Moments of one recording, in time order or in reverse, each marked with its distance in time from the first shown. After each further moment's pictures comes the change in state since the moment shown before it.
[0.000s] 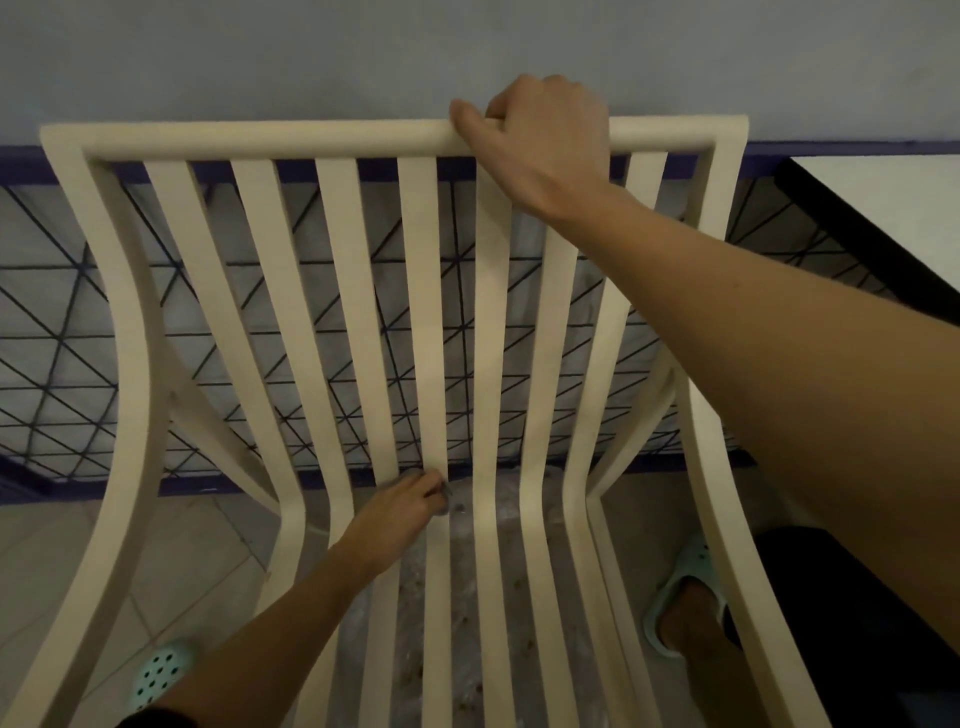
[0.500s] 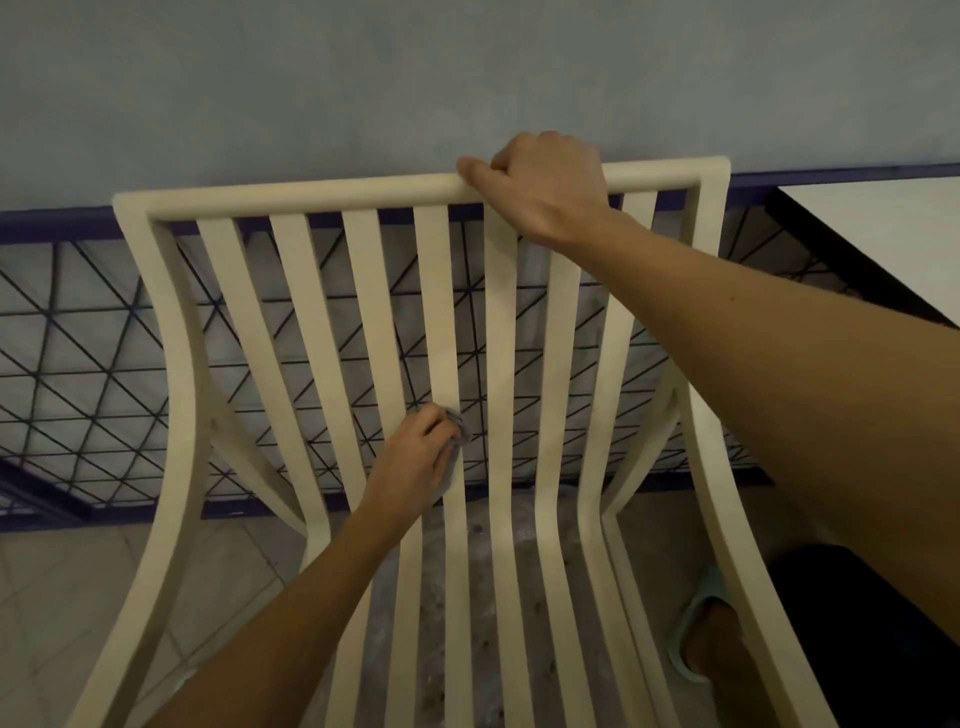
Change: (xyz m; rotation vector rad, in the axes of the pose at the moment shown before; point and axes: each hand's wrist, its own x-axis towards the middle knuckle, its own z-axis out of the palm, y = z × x) left_hand 0.036 -0.002 -0.078 -0.218 0.469 -0.097; right_hand 0.007 0.005 -0.007 0.026 -0.156 -0.021
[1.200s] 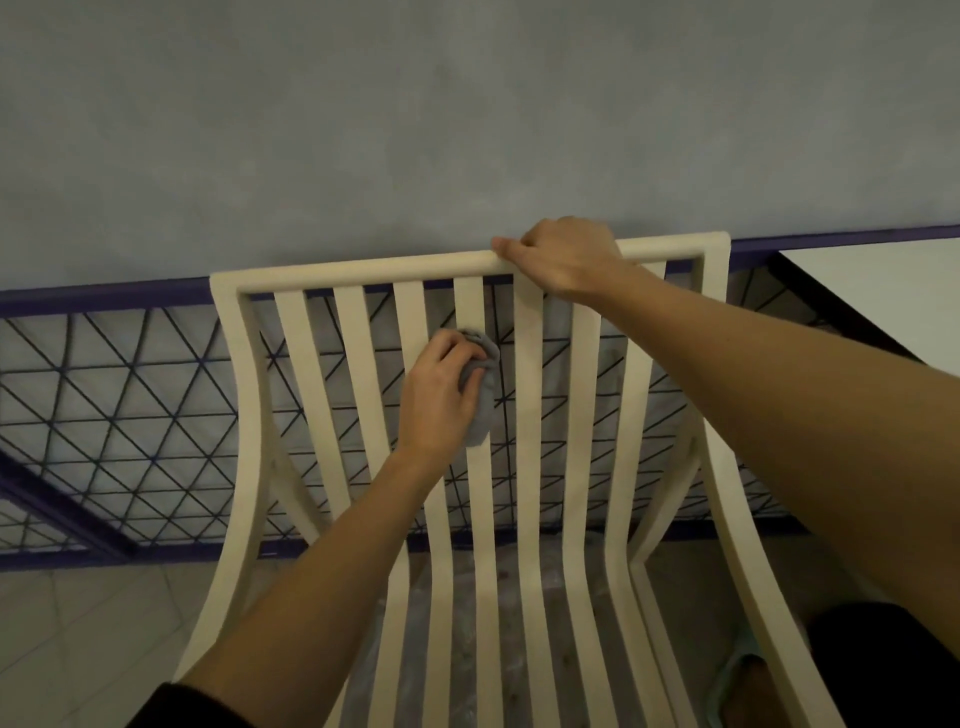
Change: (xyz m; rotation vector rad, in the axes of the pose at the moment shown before) left_hand 0.093 0.039 -0.089 0.008 0.382 -0.061; right_hand 0.003 0.000 -0.012 -0.076 -0.193 -0.034
